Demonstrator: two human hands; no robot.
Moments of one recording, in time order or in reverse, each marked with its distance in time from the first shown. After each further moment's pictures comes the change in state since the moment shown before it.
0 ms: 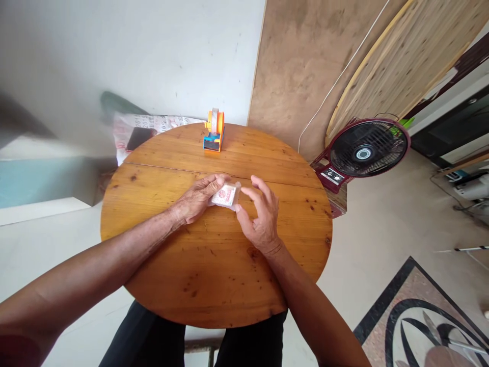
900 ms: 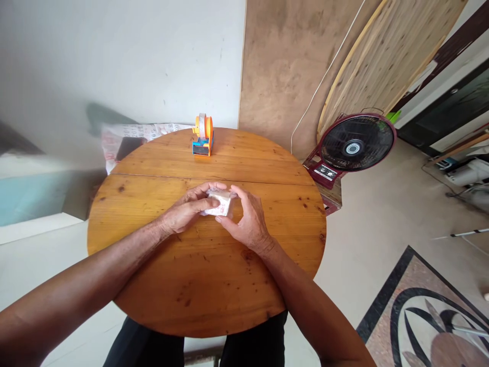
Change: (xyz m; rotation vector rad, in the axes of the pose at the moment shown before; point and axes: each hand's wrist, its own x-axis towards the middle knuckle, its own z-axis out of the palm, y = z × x) left_hand -0.005 0.002 0.001 0.099 -0.123 -0.002; right_hand -0.003 0.005 0.005 0.090 -0.124 0.133
